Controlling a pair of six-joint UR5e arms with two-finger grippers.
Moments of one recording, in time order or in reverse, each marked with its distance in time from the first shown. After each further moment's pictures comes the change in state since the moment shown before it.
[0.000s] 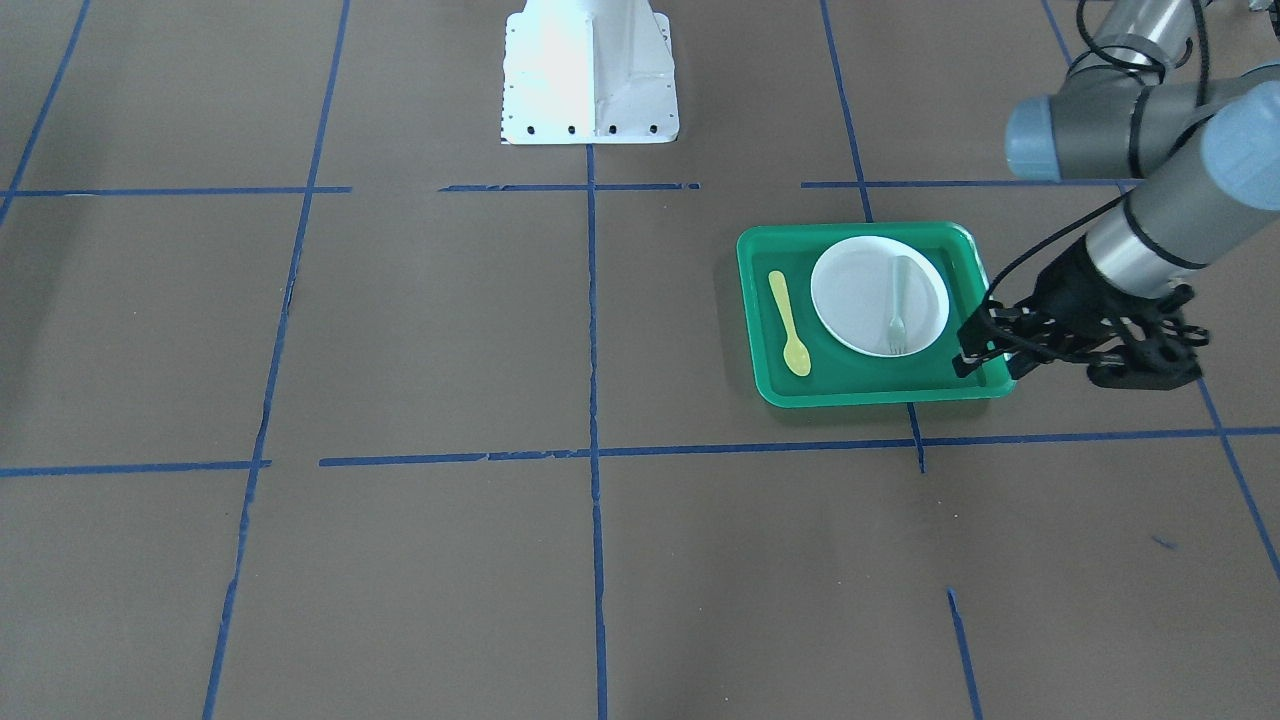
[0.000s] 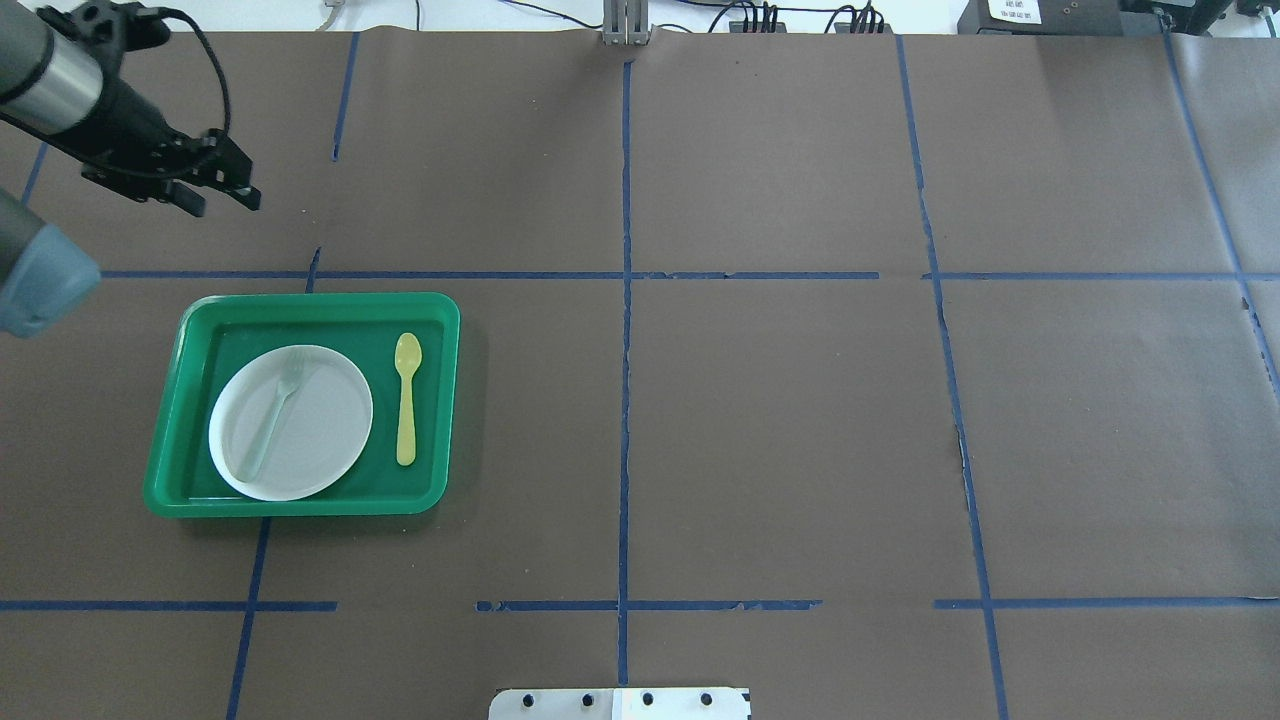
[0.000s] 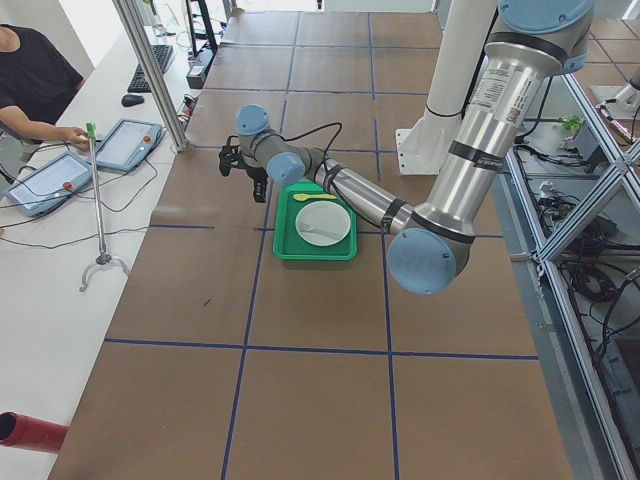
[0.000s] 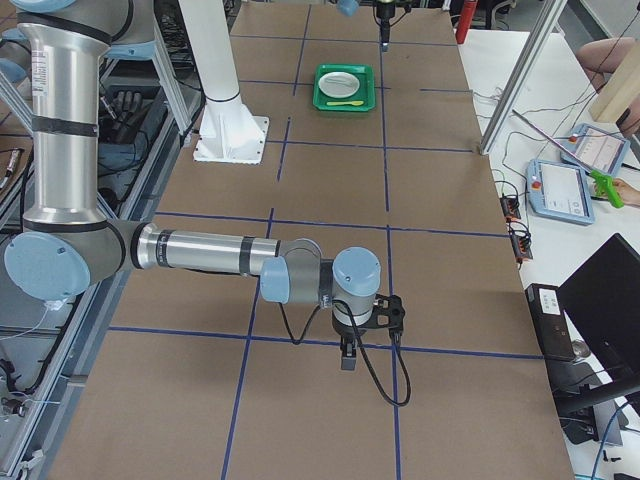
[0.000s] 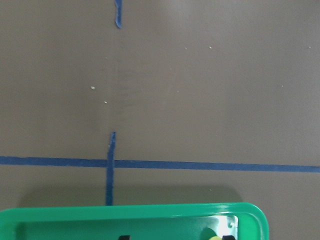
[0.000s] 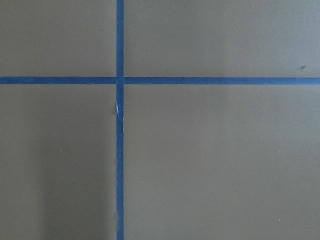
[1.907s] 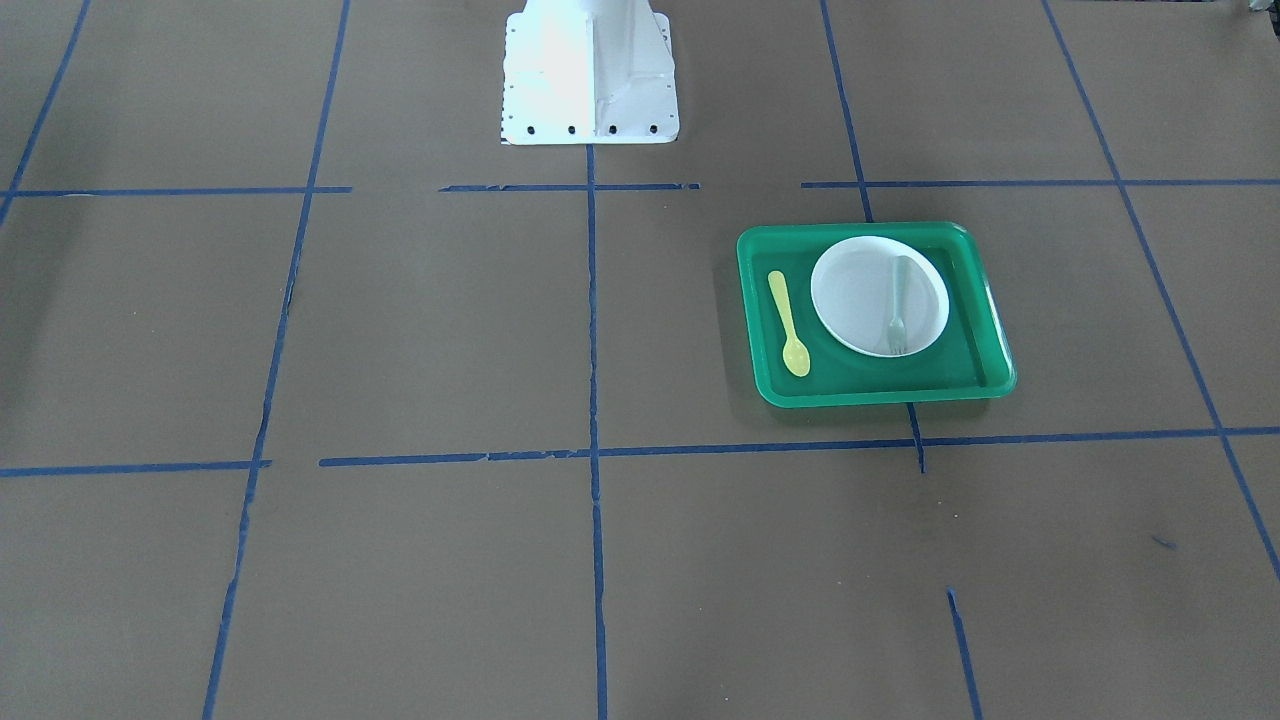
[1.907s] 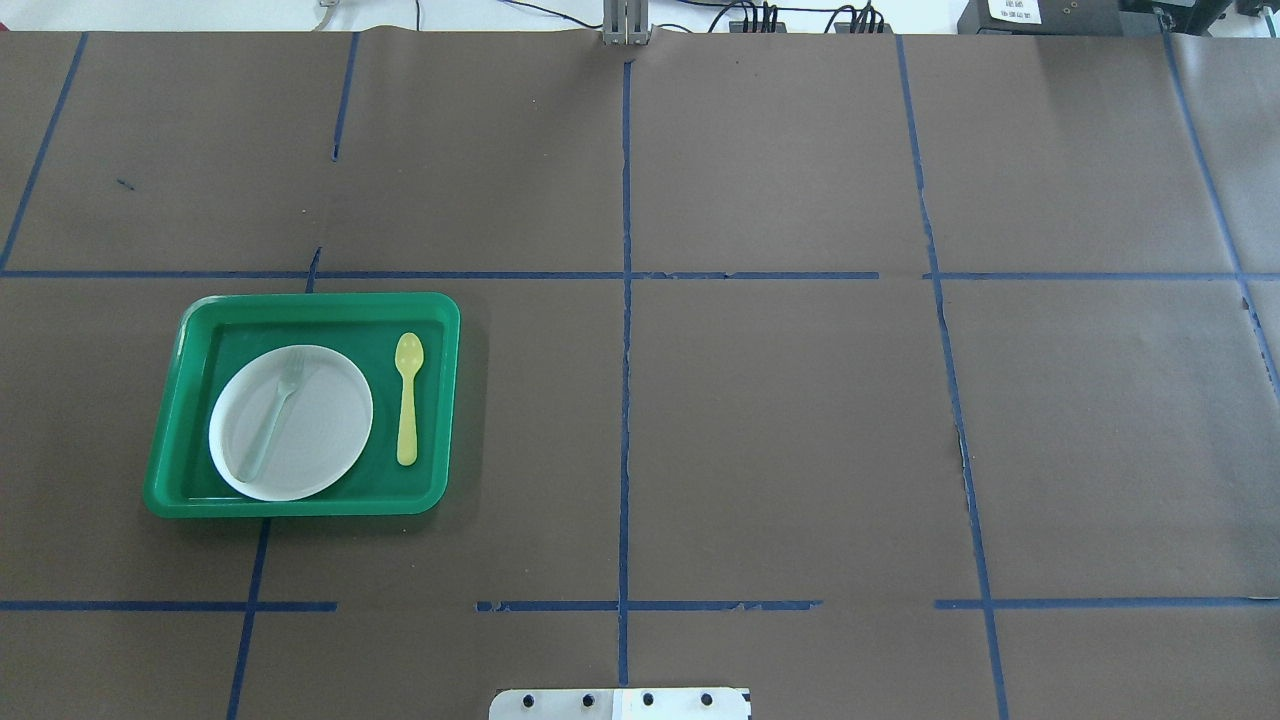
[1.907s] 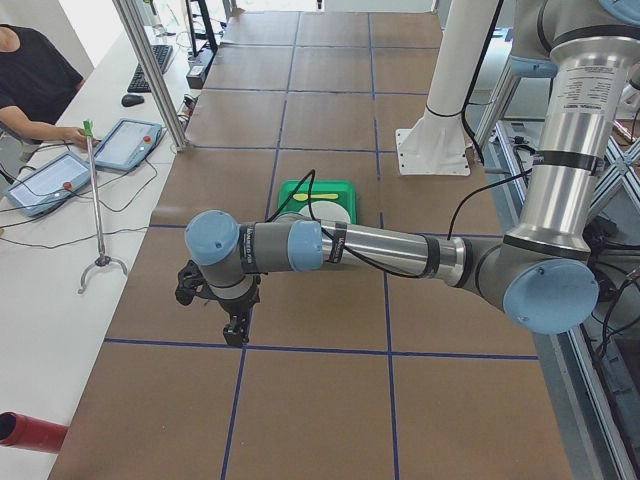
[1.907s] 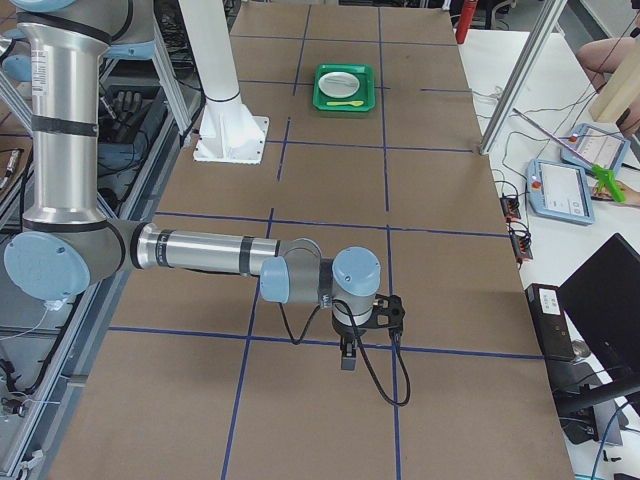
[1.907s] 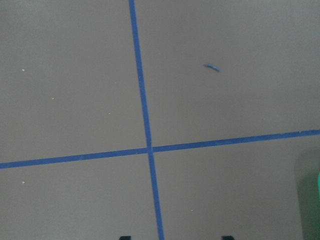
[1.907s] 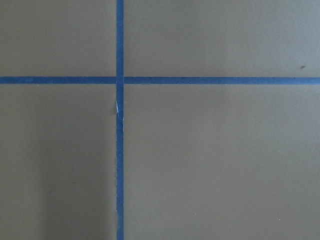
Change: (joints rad) left arm -0.520 0.202 0.100 0.454 -0.022 0.980; right arm 0.000 0.000 0.000 0.000 0.000 0.000
